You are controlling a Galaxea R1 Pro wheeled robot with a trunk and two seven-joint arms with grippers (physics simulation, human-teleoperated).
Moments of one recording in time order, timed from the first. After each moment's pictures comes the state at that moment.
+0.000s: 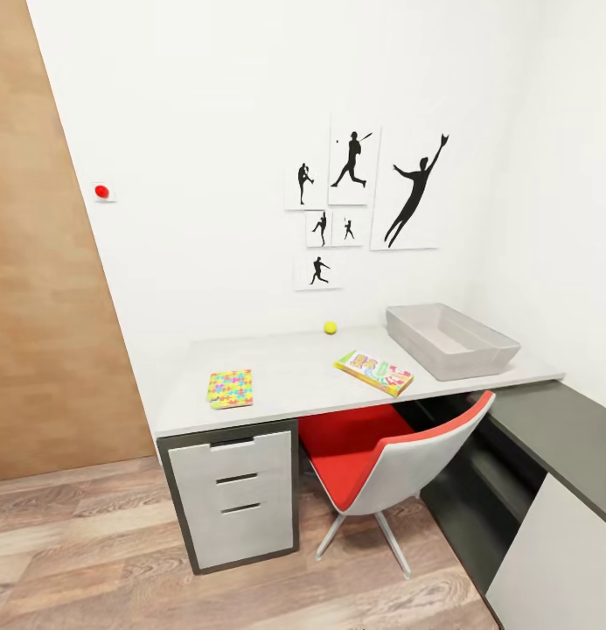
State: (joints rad) left arm 0.00 -0.01 0.00 0.00 0.00 0.00 0.00; right arm 0.00 0.04 0.00 0.00 -0.01 0.00 0.00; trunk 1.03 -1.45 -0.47
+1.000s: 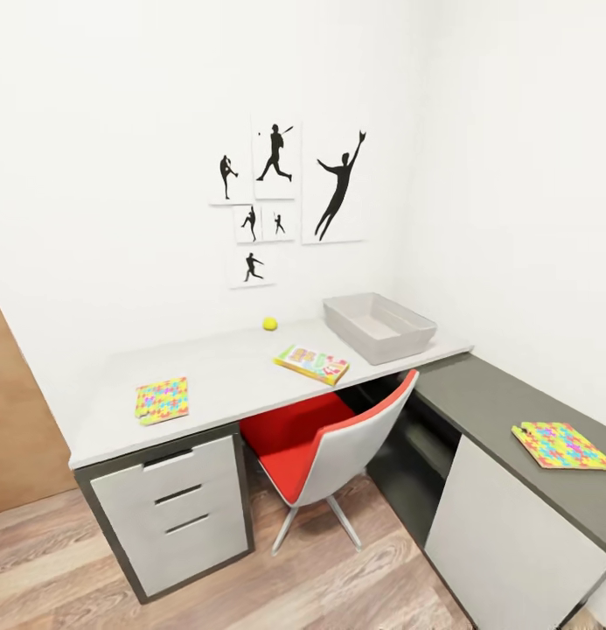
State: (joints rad) left arm 0.00 -0.01 0.00 0.00 0.00 -0.01 0.00; right arm 0.00 0.04 -0.01 0.00 -0.01 0.00 0.00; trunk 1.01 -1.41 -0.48
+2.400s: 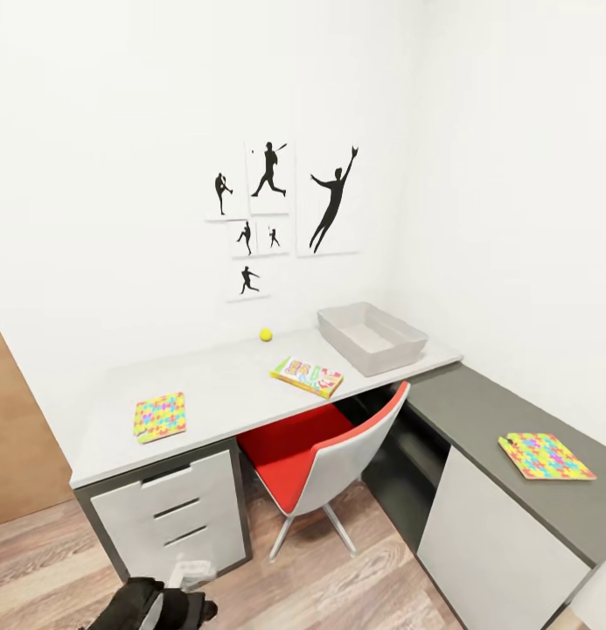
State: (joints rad) left arm -0.36 0.05 0.01 -0.60 0.01 0.58 -0.21; right arm -0.12 0.08 0.00 -0.69 -0.10 0.33 0.06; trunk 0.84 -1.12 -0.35
